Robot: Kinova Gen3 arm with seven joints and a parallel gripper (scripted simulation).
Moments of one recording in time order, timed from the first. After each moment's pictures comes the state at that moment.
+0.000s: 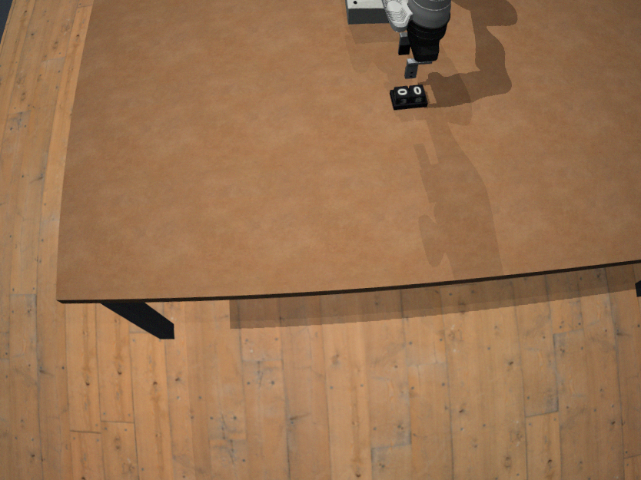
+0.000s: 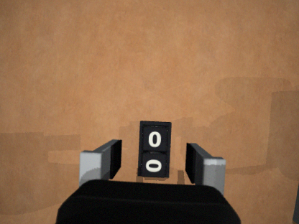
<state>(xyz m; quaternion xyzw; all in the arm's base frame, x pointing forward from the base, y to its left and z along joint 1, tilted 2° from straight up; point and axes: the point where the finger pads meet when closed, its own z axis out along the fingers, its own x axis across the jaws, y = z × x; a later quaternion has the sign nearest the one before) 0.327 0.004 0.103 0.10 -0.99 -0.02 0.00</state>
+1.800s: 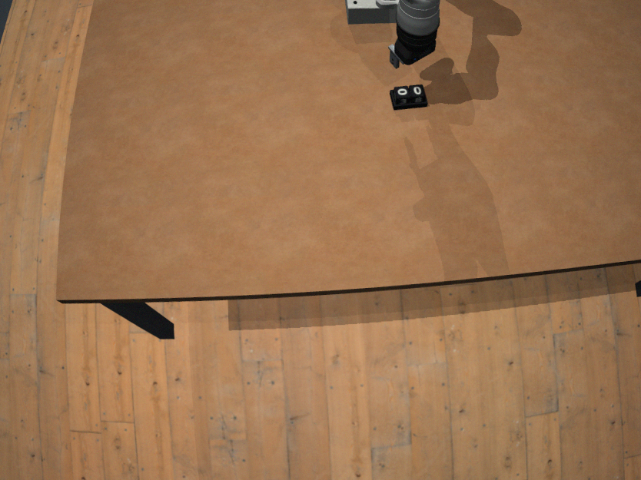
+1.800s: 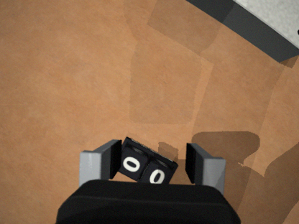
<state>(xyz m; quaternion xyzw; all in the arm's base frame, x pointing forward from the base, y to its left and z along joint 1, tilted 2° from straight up) 0.296 0.004 0.081 -0.44 -0.90 -0.02 0.04</state>
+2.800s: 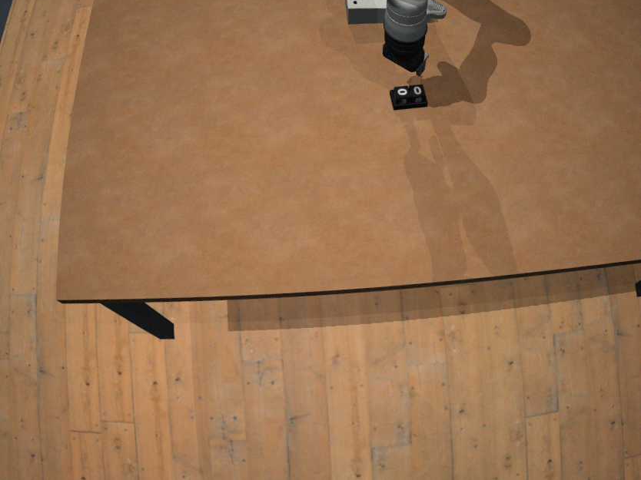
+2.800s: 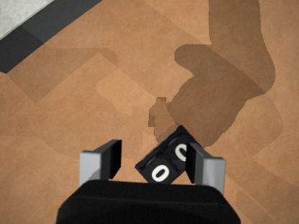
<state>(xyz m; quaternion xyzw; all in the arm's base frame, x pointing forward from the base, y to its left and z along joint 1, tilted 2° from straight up) 0.300 0.012 0.063 -0.88 -0.48 0.00 0.04</state>
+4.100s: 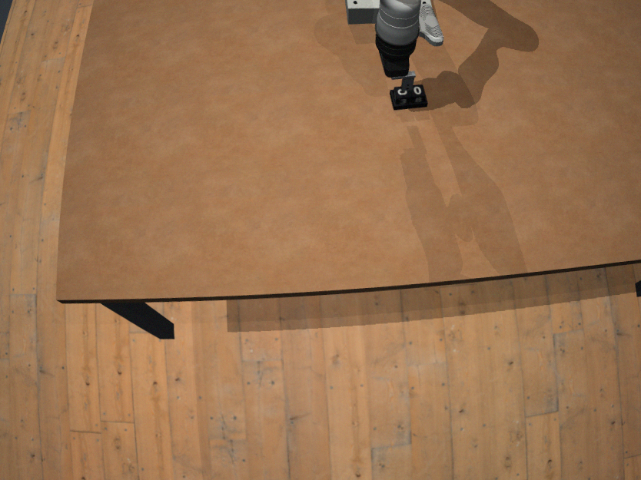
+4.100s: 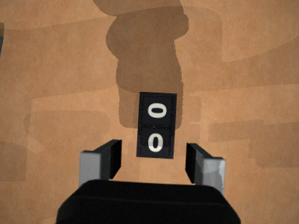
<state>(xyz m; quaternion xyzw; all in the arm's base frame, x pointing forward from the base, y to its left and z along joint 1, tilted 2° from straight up) 0.327 0.002 0.055 -0.99 -0.11 0.00 0.02</state>
